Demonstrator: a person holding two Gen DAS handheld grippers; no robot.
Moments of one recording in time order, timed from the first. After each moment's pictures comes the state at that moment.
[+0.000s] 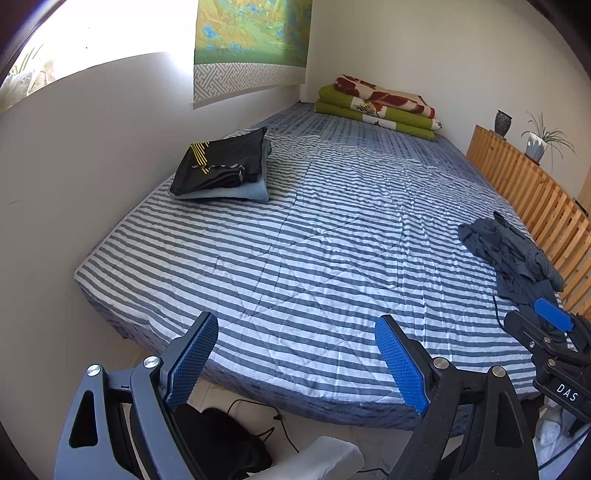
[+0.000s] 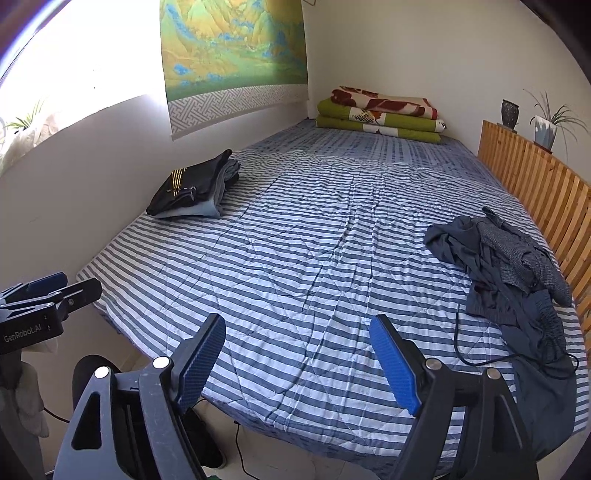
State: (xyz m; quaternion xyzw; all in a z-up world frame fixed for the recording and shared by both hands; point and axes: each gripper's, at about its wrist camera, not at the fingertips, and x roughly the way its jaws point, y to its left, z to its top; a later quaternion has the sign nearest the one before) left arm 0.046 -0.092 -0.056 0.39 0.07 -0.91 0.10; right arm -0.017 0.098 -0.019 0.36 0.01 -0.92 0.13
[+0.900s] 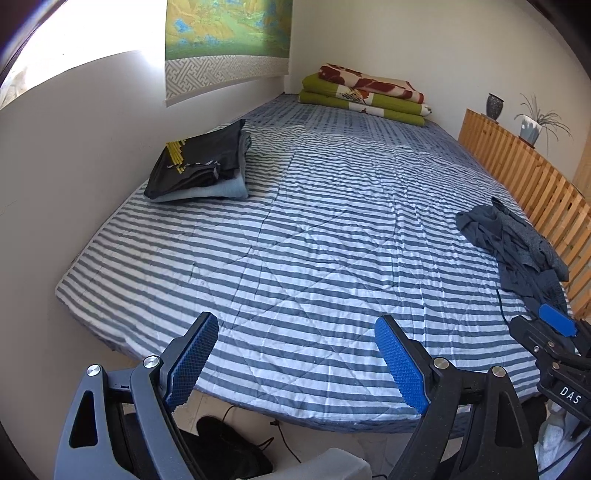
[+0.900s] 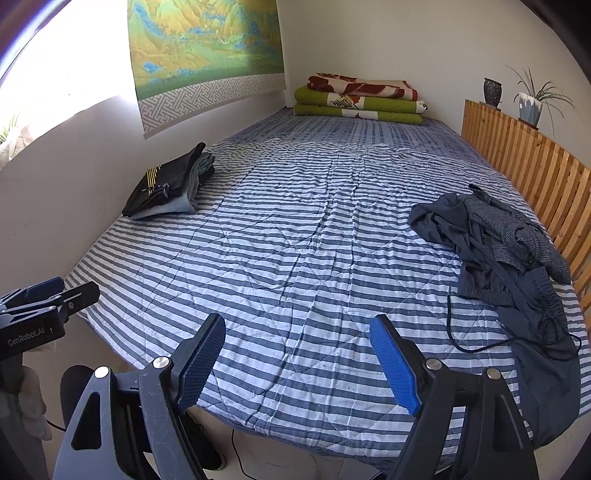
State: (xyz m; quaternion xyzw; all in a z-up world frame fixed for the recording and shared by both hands) left arm -0.007 -0.076 -0.081 0.40 0.05 -0.91 0.07; right arm -0.038 0.117 -0.040 0.39 -0.01 -0.92 0.09
